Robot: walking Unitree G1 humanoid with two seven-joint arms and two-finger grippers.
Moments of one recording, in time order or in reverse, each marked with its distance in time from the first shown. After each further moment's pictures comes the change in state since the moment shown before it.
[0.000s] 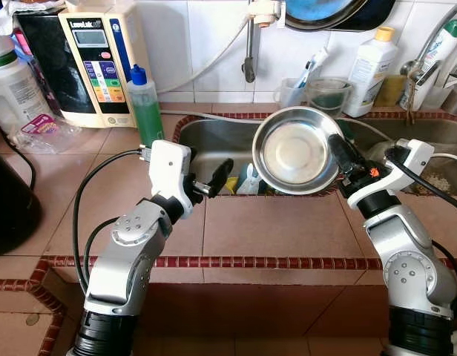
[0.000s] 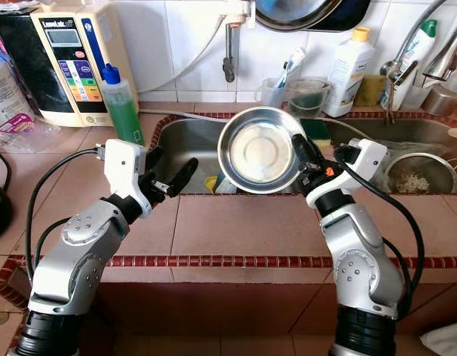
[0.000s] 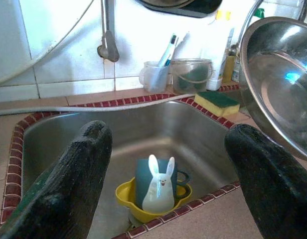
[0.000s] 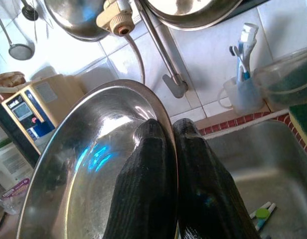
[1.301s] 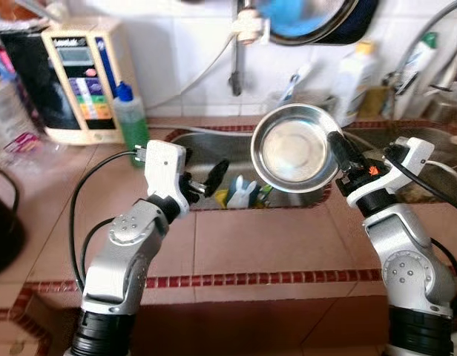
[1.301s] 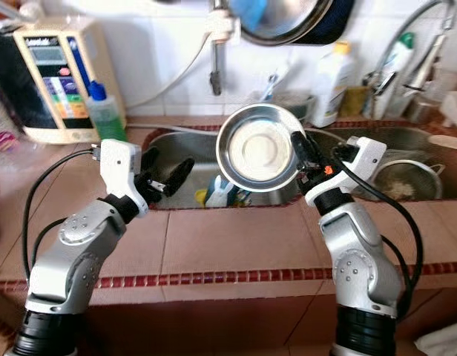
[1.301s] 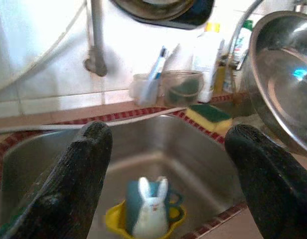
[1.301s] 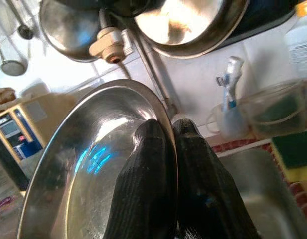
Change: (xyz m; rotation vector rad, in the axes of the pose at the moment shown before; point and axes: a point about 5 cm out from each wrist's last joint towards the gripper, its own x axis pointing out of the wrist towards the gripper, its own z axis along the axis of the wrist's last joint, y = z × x) left arm 0.001 0.002 0.000 -0.019 0.000 0.006; right arm 0.002 0.002 0.003 -0.028 -0.013 0.013
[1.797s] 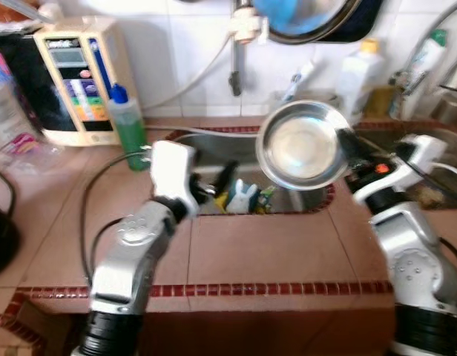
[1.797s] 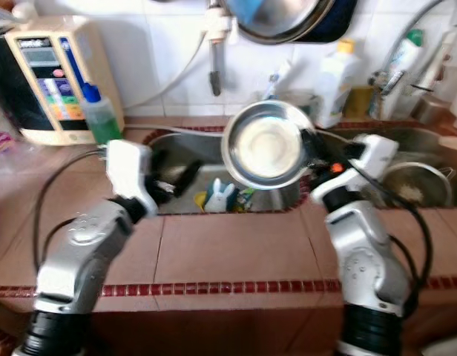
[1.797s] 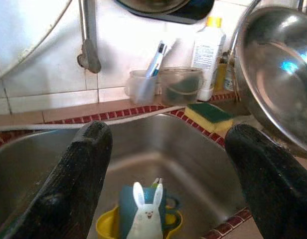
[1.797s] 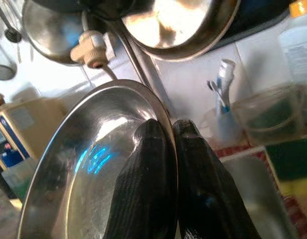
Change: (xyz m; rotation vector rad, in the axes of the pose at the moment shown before) left arm 0.004 -0.009 -0.002 -0.011 0.007 -0.025; right arm -0.001 -0.006 0.007 -0.013 -0.023 -0.021
